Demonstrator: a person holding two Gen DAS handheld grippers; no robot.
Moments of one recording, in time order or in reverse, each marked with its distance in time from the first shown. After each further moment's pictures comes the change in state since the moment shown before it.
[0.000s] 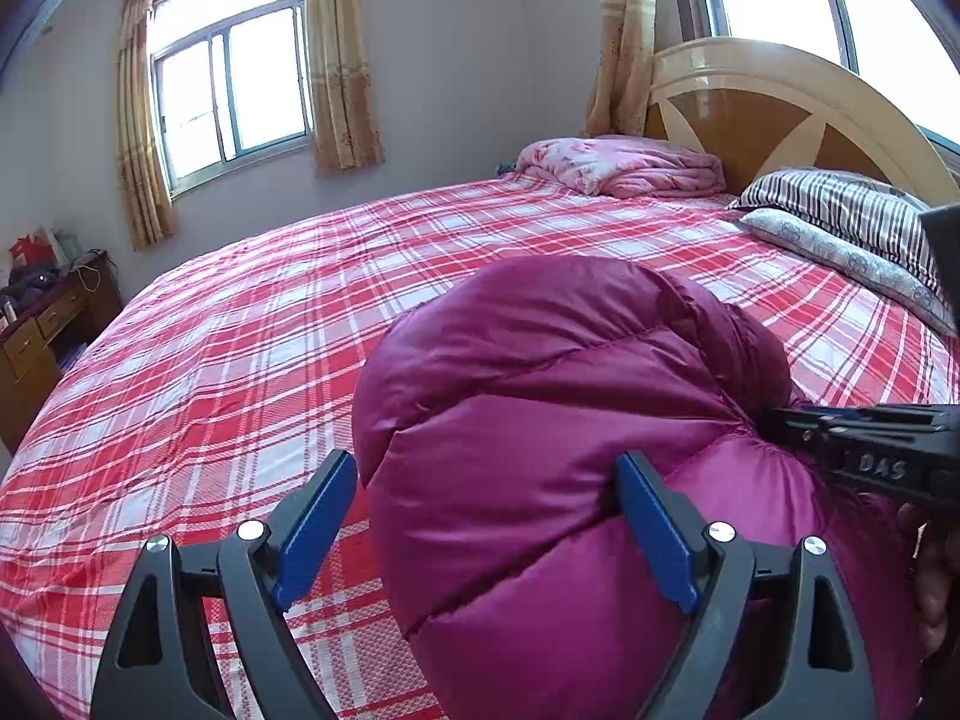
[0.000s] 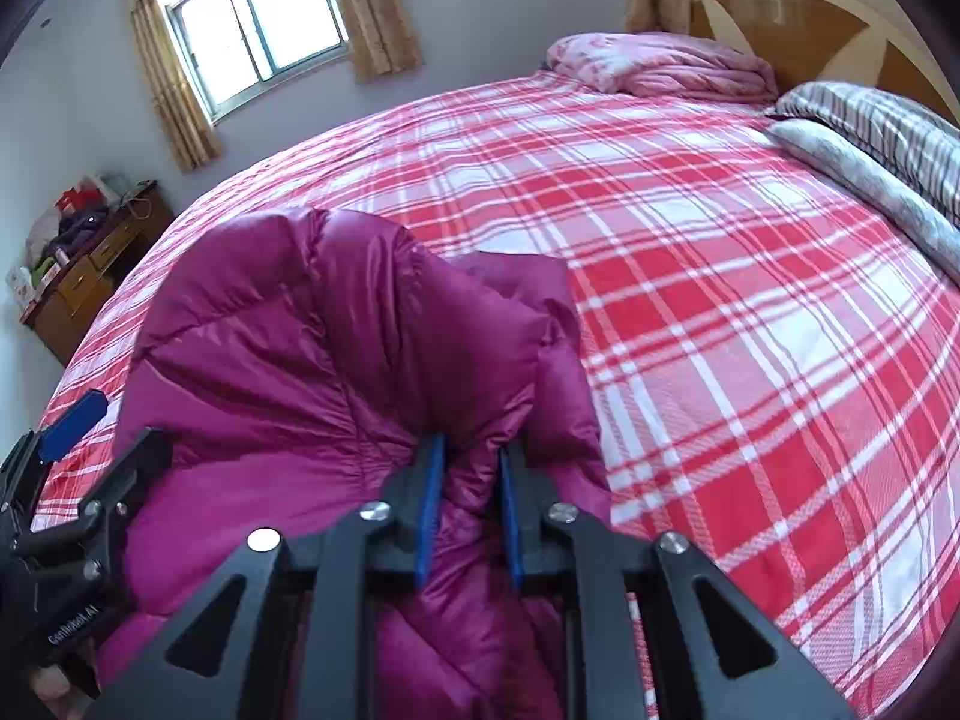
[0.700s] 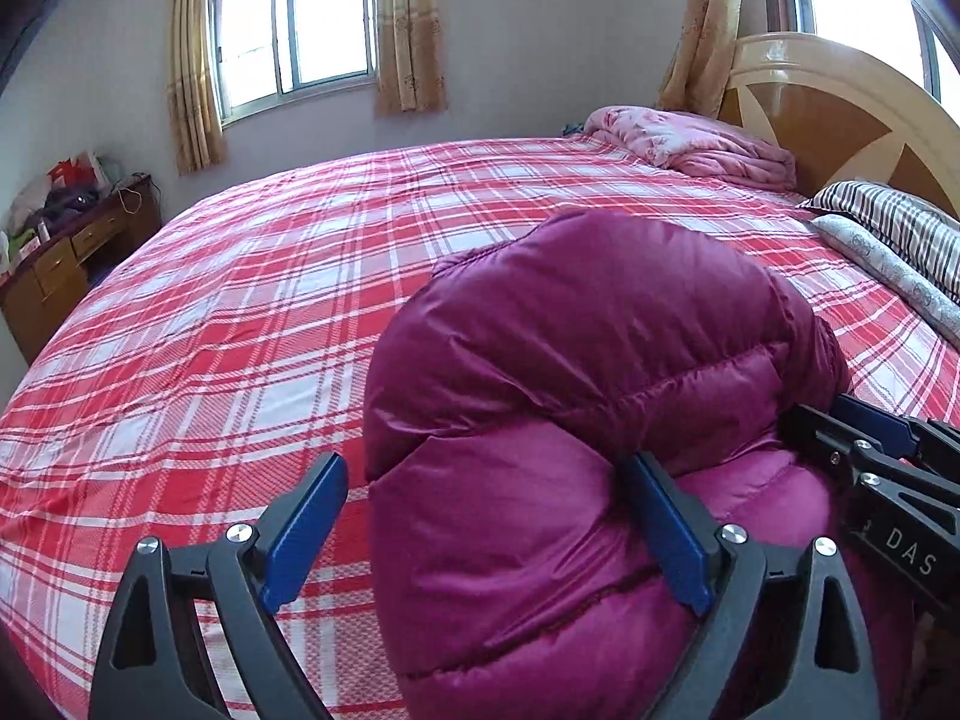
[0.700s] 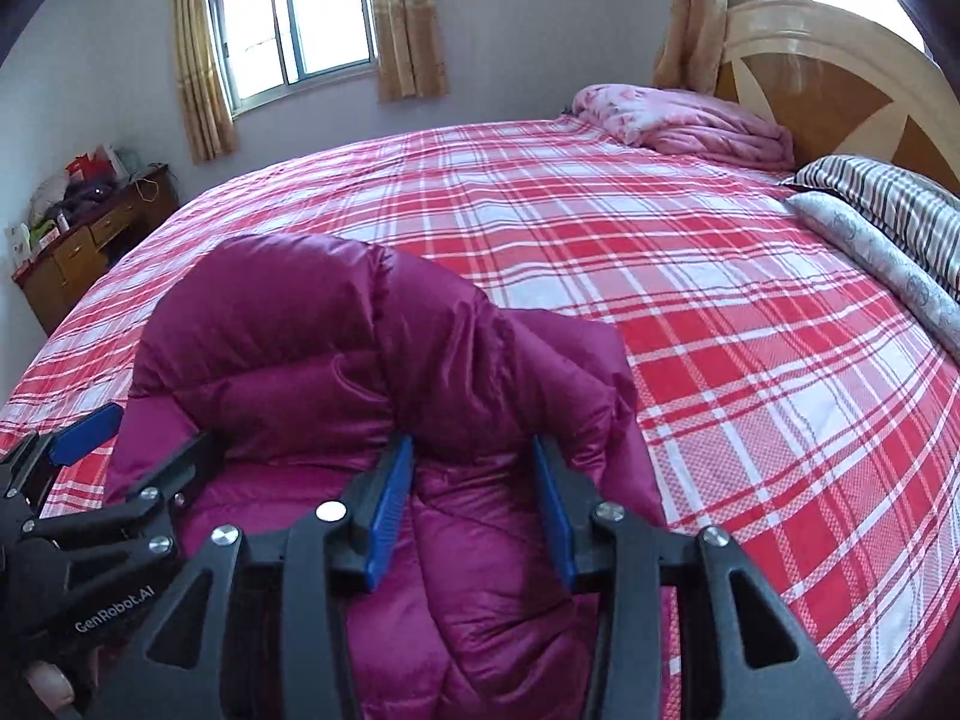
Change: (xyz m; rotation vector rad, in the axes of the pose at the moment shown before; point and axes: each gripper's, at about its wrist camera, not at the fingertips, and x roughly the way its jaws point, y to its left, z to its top) left arm 0.039 0.007 -0.004 -0.154 0.109 0.096; right arm 0.017 0.036 0.004 -0.142 -0.096 -0.036
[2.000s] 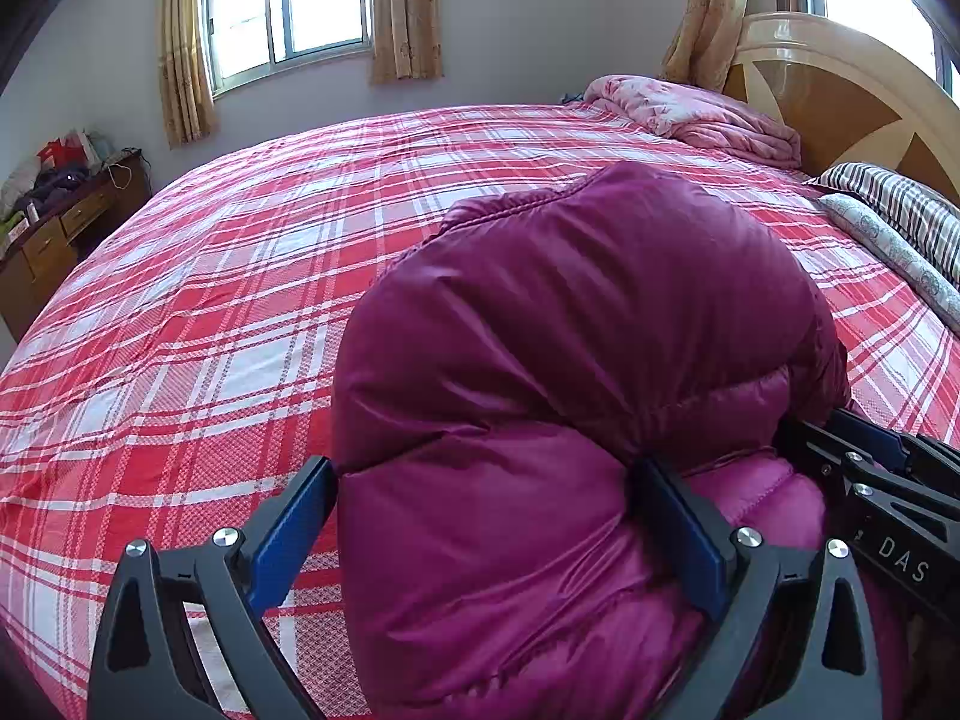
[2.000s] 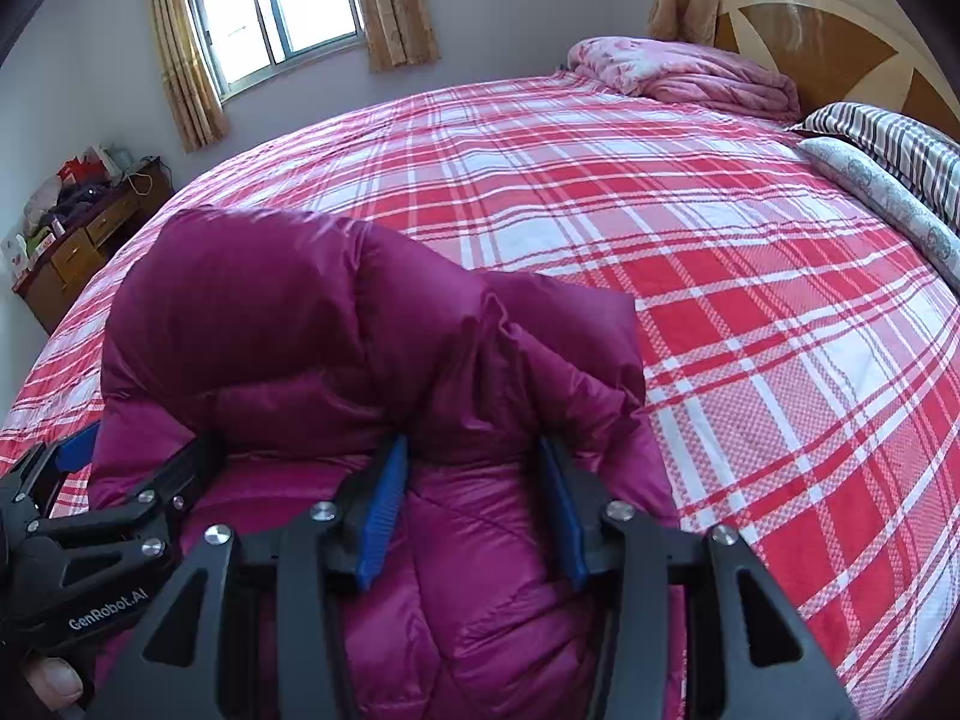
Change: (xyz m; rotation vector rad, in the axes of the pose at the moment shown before) left arm 0.023 -0.003 -0.005 -0.012 0.077 -0.013; right arm 0.032 -0.008 -0.009 0.038 0.088 0.028
